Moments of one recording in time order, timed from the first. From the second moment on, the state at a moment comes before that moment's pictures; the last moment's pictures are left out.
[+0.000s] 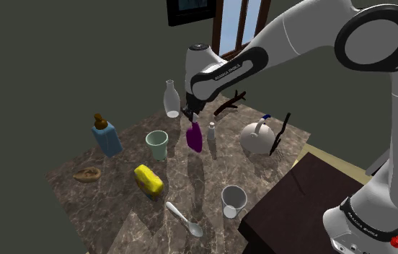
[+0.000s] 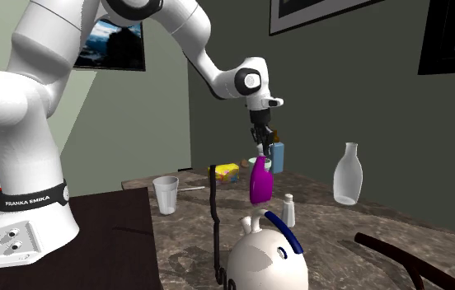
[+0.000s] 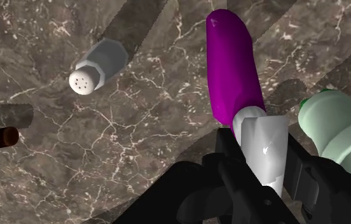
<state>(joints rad) 0.05 0.53 0.17 -1.74 -0.20 2.38 0.31</state>
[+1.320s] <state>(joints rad) 0.03 0.40 0.20 -1.66 -0.16 2.17 0.27</state>
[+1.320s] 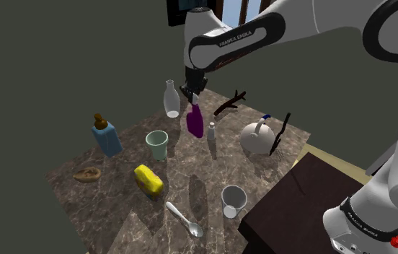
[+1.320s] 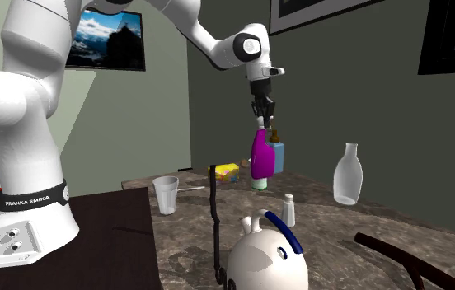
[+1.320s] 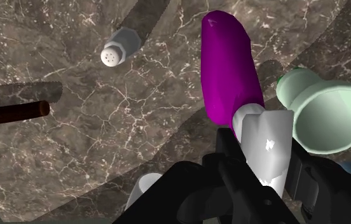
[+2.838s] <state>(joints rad) 0.04 0.35 0.21 -1.42 -0.14 1.89 0.24</state>
